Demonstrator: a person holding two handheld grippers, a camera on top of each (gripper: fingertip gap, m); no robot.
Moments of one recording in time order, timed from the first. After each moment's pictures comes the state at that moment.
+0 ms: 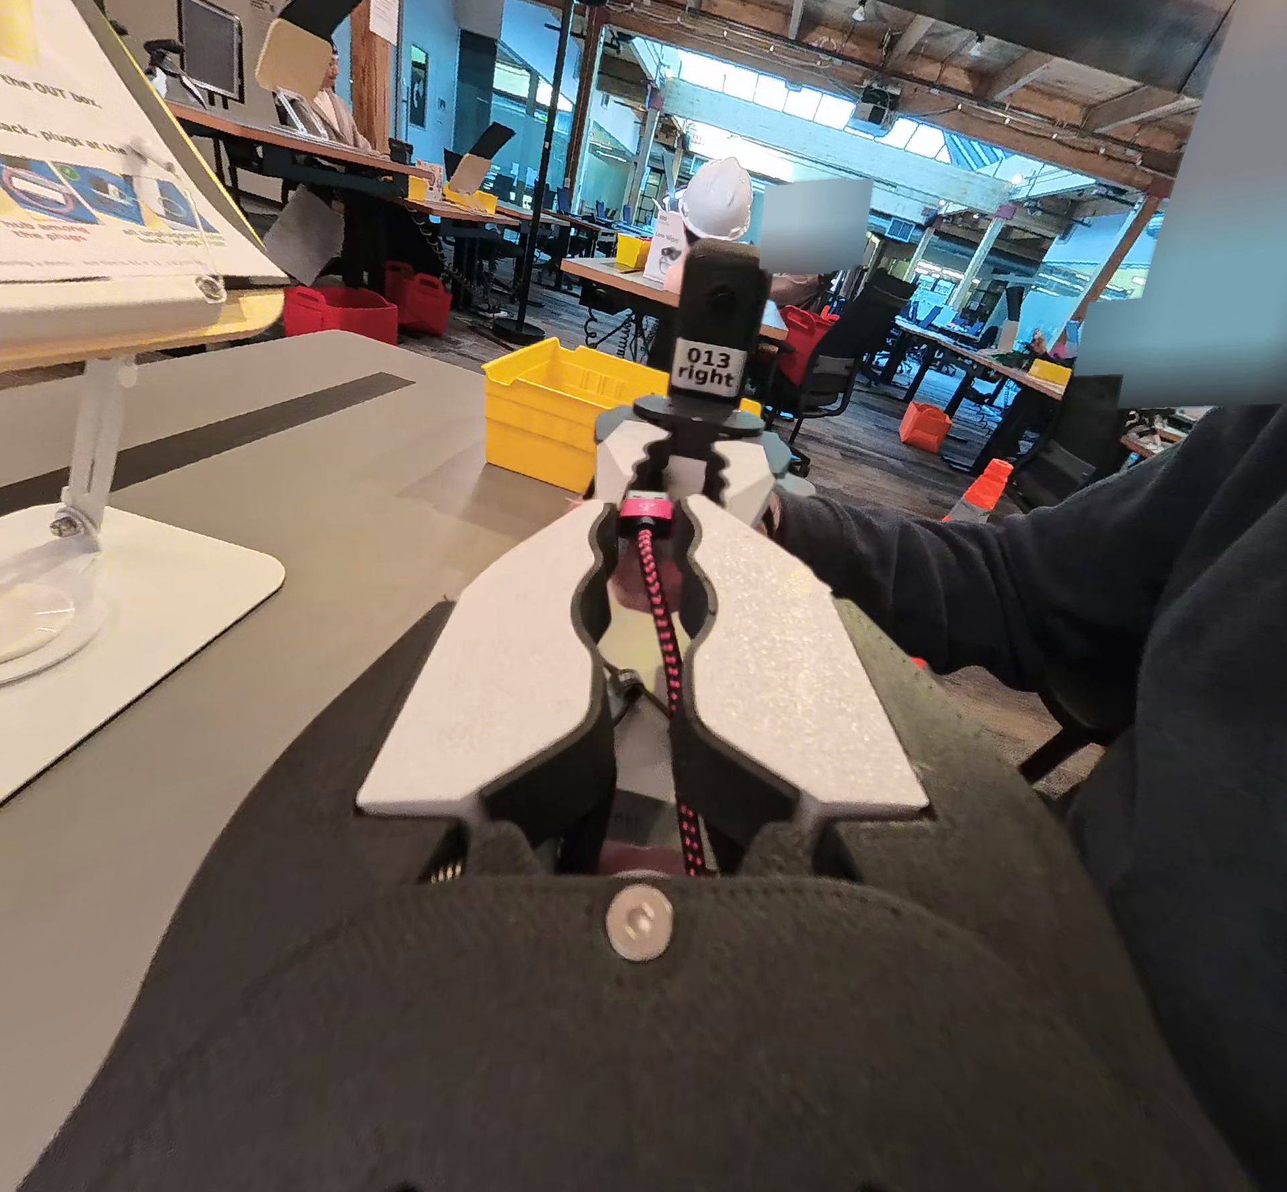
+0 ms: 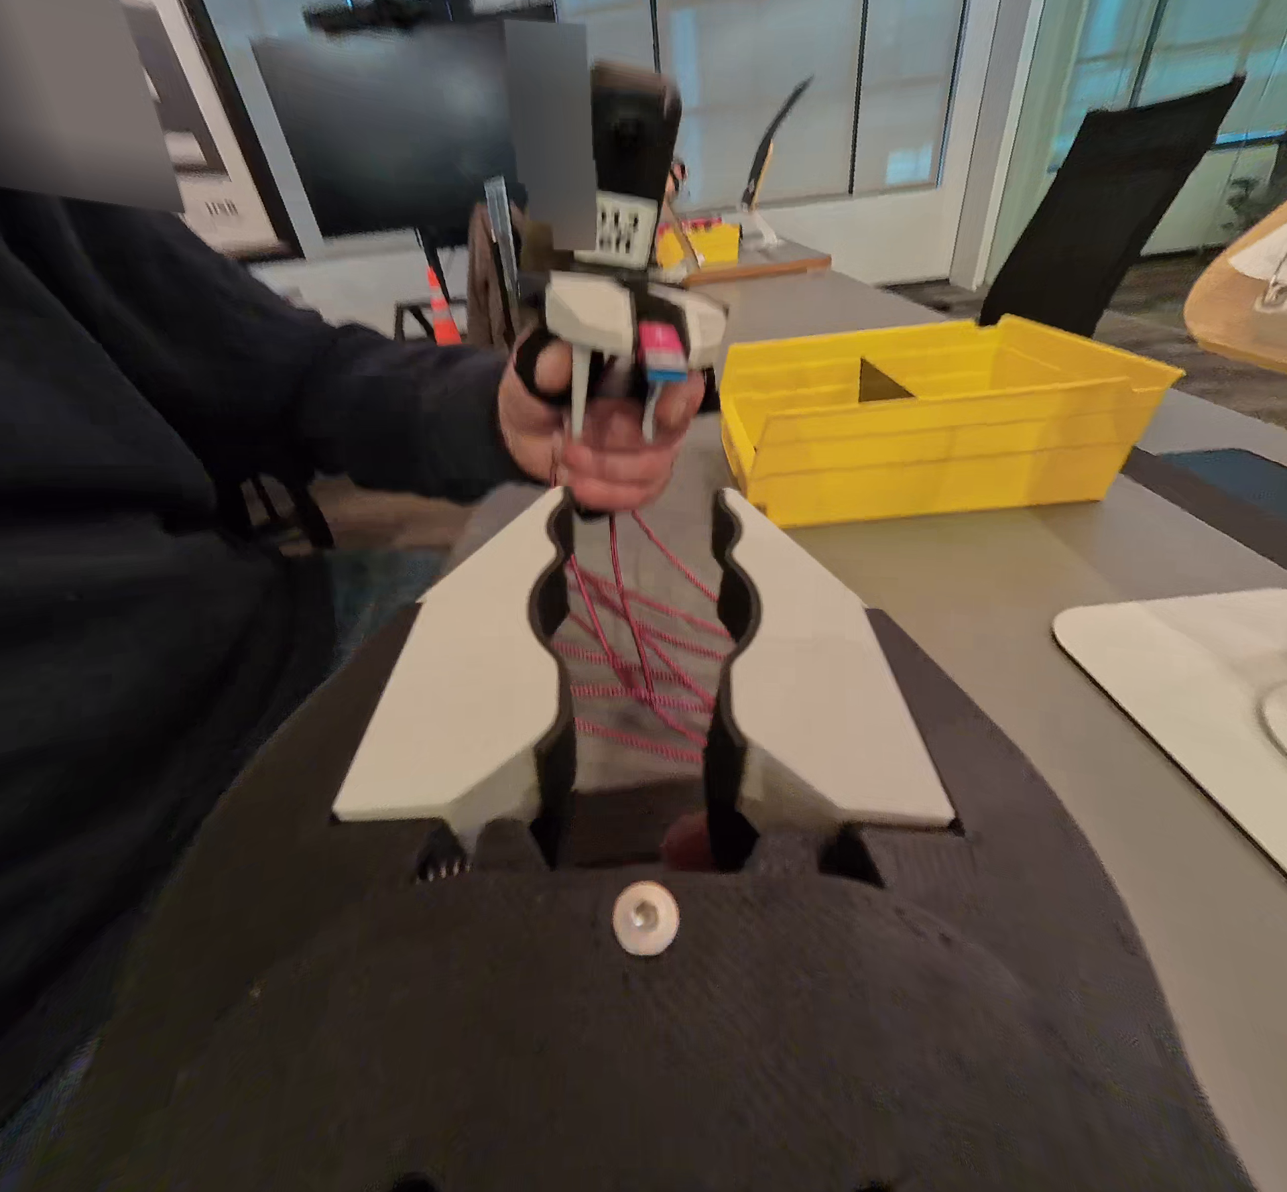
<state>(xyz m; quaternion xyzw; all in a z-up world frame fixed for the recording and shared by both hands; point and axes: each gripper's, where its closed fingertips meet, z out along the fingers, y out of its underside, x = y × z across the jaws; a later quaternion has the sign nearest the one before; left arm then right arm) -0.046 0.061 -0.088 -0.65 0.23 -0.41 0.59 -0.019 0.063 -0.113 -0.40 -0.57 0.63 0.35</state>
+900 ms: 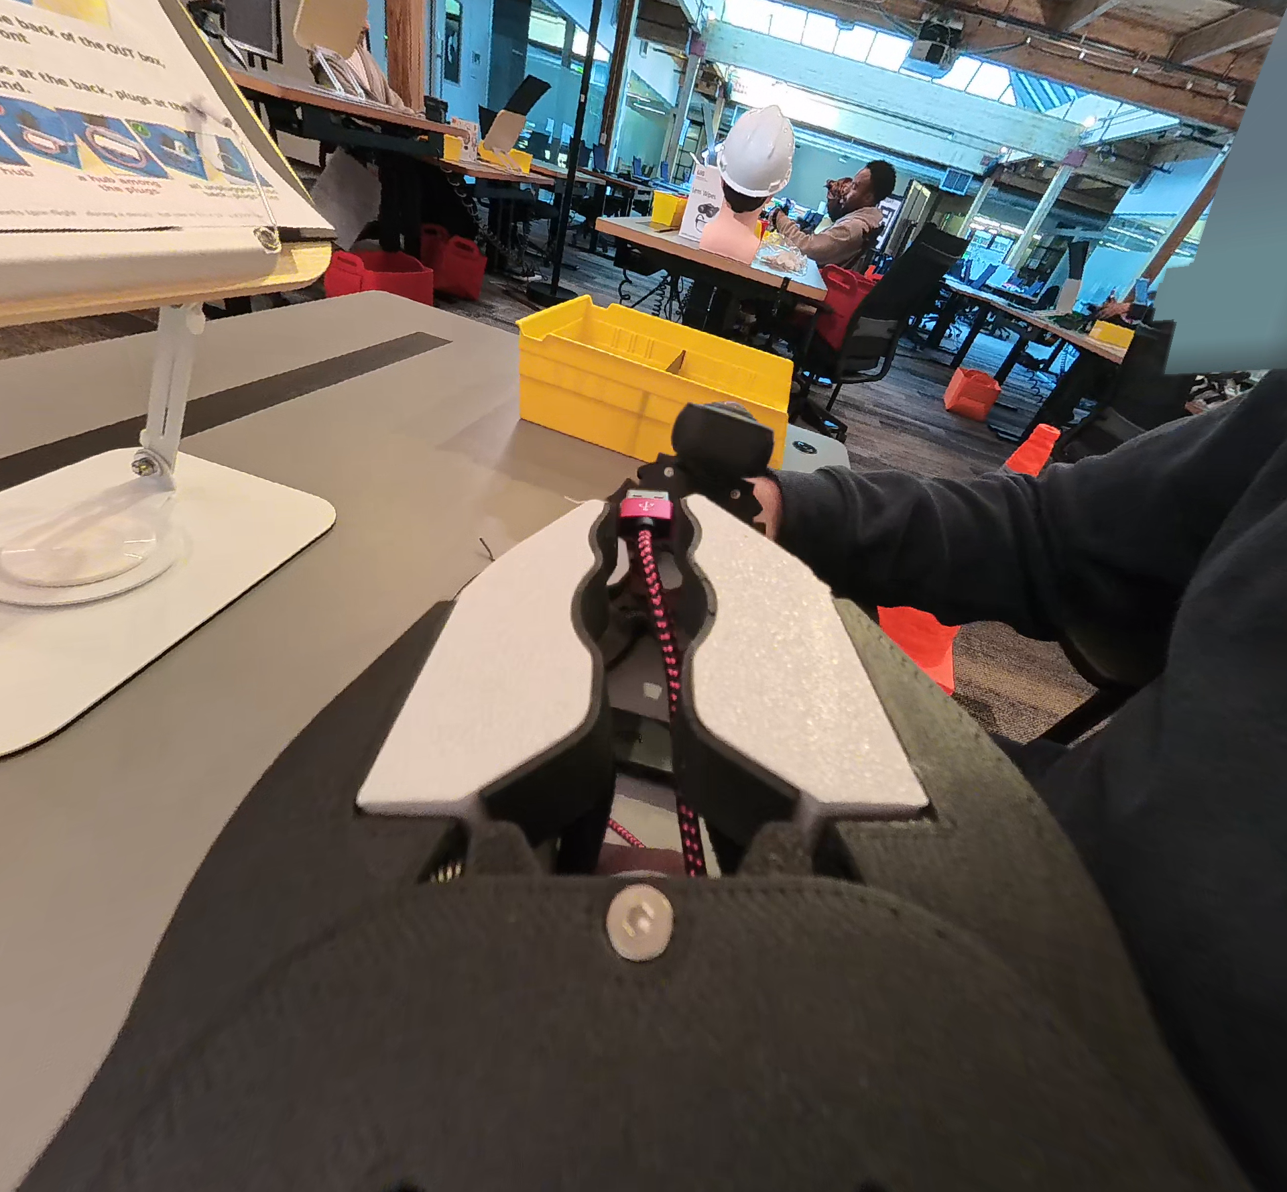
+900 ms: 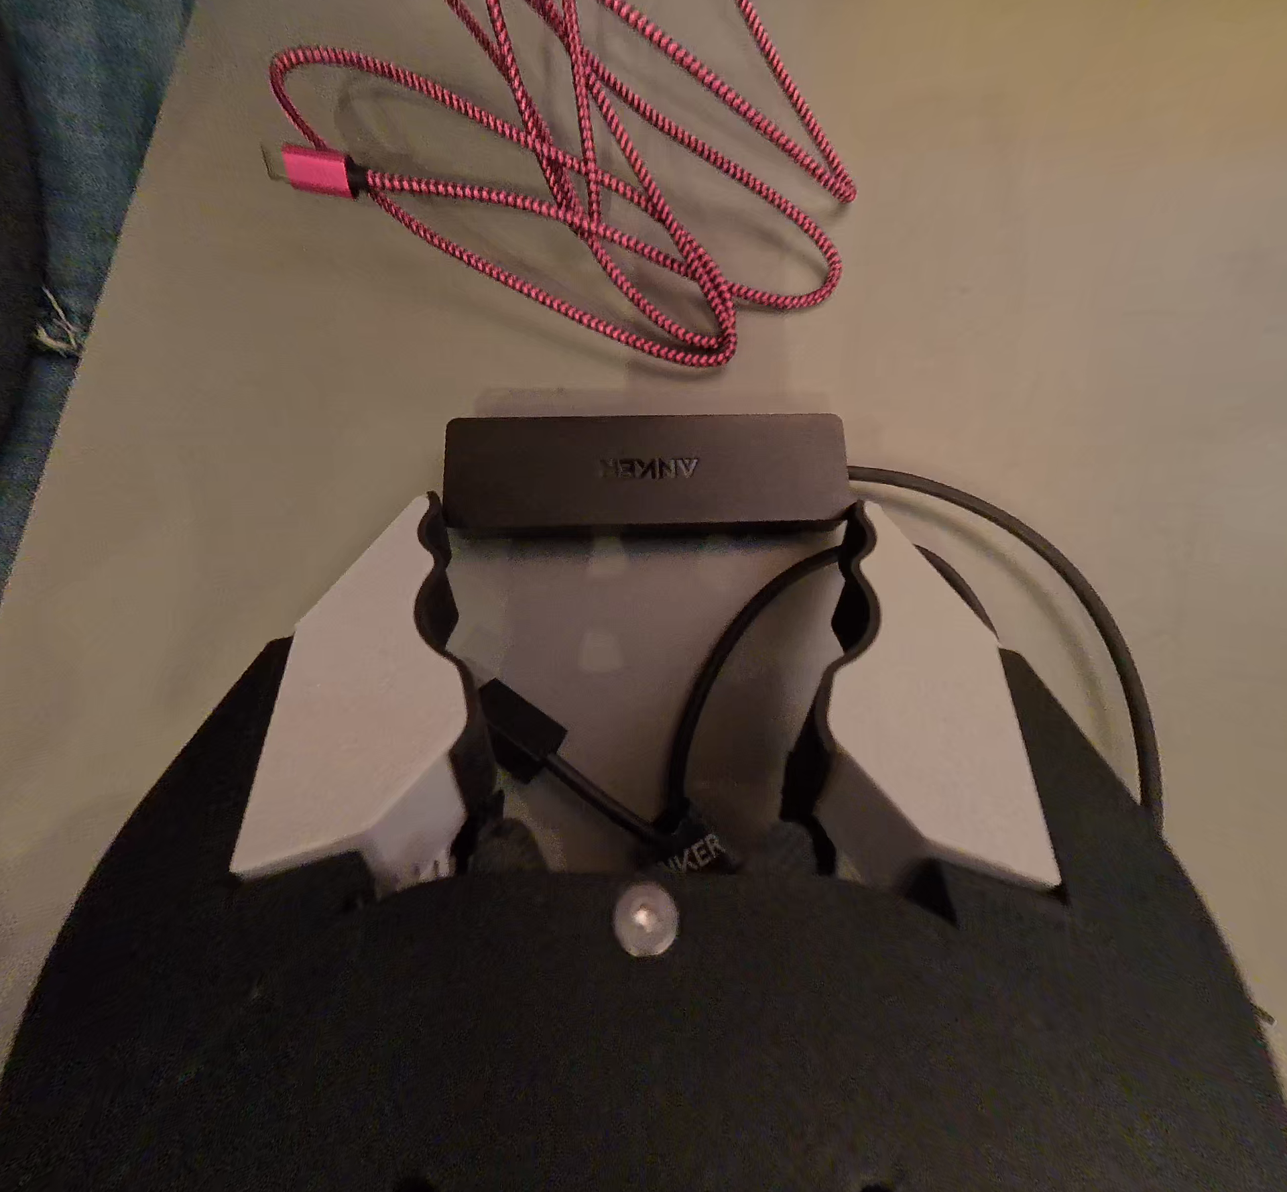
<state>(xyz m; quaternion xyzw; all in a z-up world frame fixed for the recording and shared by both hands) -0.067 0.047 -0.101 -0.68 0.23 -0.38 0.58 -0.009 0.055 -0.282 -0.48 -0.79 0.34 0.21</state>
